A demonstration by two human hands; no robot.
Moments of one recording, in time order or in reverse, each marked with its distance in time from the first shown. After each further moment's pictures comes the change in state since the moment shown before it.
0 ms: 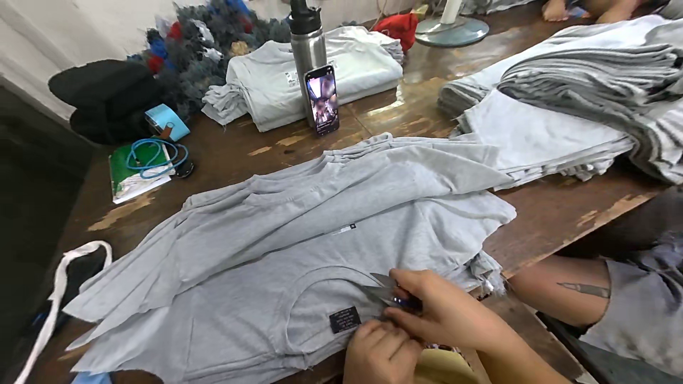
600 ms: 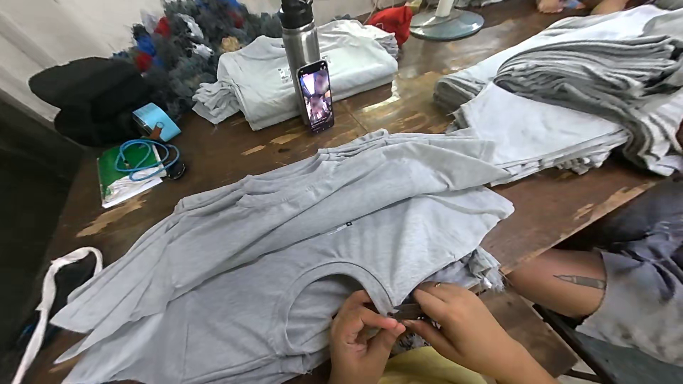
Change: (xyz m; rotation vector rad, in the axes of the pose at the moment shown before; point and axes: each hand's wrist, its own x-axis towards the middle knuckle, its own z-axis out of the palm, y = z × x) left_hand 0.013 -0.022 0.002 -0.914 0.268 -0.316; right_hand -0.039 0.012 0.017 -0.443 0.331 -0.166
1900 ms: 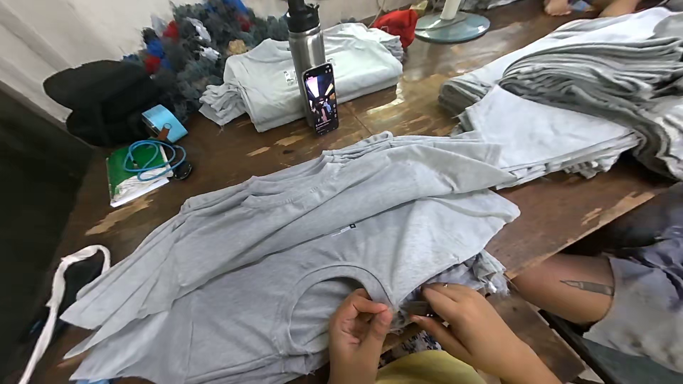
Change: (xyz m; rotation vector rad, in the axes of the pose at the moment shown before) left_hand 0.007 0.009 0.002 -0.165 0.076 -0.163; right_hand 0.000 0.007 -0.002 0.022 0.028 -0.001
